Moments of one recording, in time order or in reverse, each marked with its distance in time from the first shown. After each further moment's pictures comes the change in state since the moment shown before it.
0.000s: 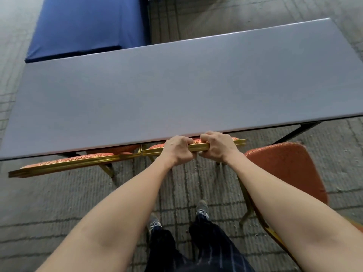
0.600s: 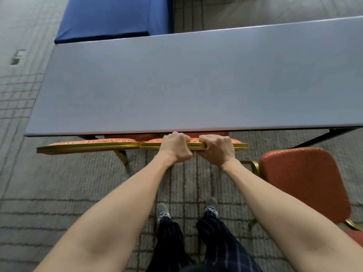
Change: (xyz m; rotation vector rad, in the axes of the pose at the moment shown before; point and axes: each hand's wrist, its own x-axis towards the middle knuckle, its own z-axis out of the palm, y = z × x) left_hand -0.046 -0.073 -0.027 0.095 0.024 -0.129; right_hand 0.020 -0.079 0.064 0.011 0.343 -0.187
